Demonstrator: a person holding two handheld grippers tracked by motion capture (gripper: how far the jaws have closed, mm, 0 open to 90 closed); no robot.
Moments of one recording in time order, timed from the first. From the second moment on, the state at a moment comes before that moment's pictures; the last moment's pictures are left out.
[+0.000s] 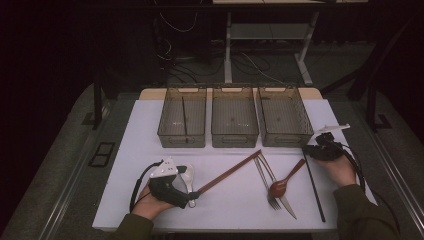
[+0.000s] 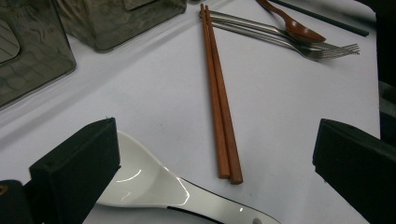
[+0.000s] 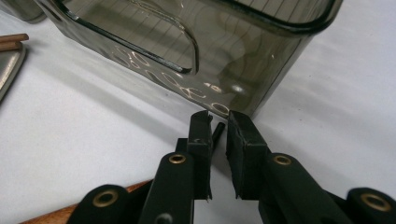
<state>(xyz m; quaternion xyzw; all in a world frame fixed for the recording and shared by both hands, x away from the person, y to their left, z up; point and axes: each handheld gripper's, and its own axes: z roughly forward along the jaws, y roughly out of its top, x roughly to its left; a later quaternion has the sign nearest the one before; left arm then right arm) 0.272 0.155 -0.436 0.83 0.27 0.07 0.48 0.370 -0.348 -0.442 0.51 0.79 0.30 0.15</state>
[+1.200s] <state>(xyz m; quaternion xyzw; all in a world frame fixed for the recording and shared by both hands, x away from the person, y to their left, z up) 0.272 0.155 -0.436 0.83 0.27 0.06 0.48 0.370 -0.337 -0.444 0.47 0.82 0.29 0.16</state>
